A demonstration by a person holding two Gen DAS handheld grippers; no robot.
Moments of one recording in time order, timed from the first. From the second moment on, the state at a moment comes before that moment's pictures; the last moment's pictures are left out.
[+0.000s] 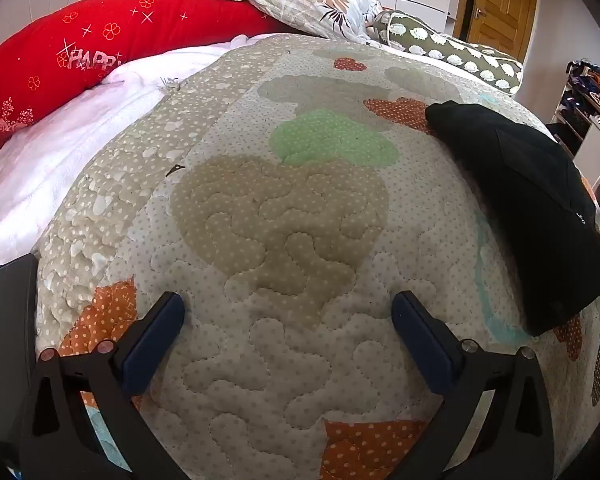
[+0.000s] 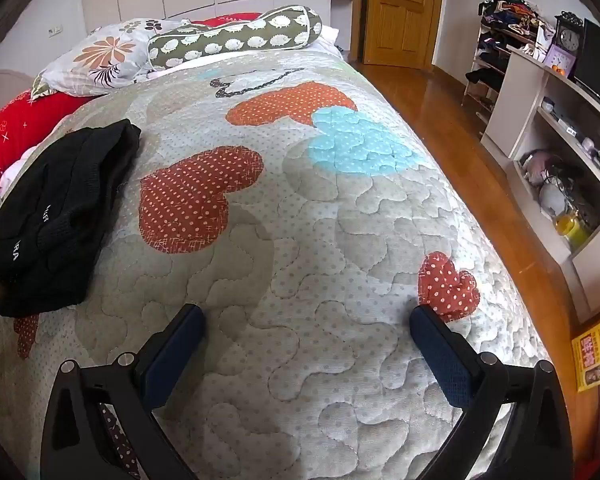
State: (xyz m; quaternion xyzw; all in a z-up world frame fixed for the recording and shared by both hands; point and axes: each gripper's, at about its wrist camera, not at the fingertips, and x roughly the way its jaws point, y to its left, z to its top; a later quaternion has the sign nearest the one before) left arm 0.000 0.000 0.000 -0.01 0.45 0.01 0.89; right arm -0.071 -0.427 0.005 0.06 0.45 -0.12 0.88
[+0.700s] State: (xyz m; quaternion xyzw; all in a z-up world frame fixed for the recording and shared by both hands) left arm 0.000 0.000 0.000 -0.01 0.45 0.01 0.89; right arm -0.071 -0.427 0.006 0.06 0.45 -0.12 0.88
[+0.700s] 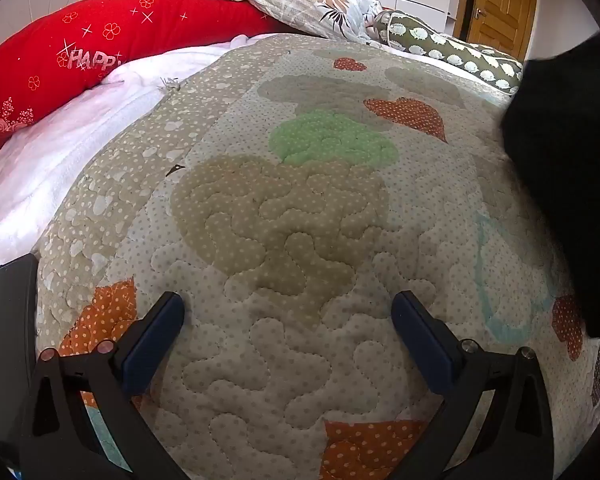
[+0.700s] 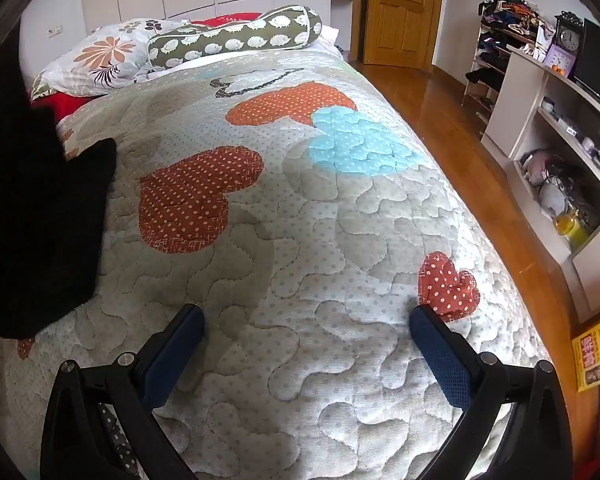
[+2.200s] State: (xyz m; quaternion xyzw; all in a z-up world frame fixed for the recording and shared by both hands) left arm -0.049 -0.050 0.083 -0.01 0.38 -0.03 0.92; right arm -0.100 -0.416 0.051 0.10 0.39 -0.09 0.91
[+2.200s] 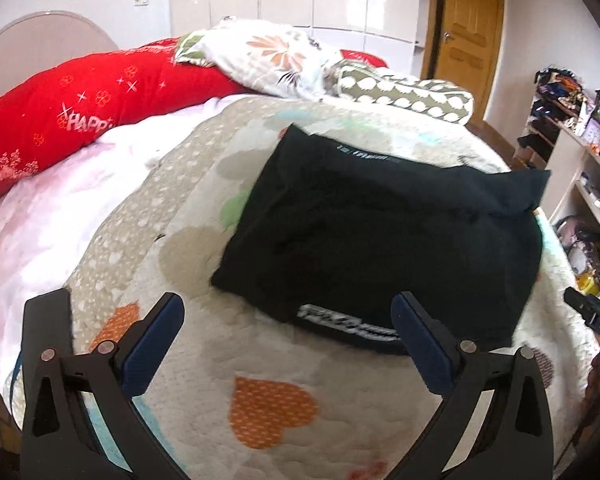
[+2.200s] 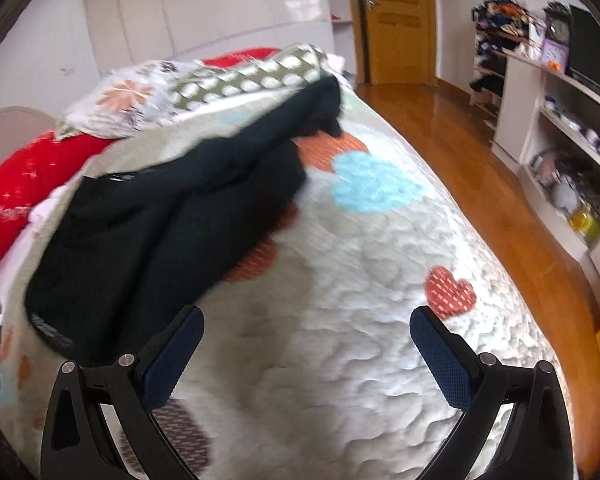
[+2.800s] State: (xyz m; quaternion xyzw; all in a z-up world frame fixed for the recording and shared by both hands) left arm -0.053 -0.092 0.087 0.01 0.38 -0.06 0.92; right arm -0.085 -0.371 0.074 0.02 0.38 -0.06 0.92
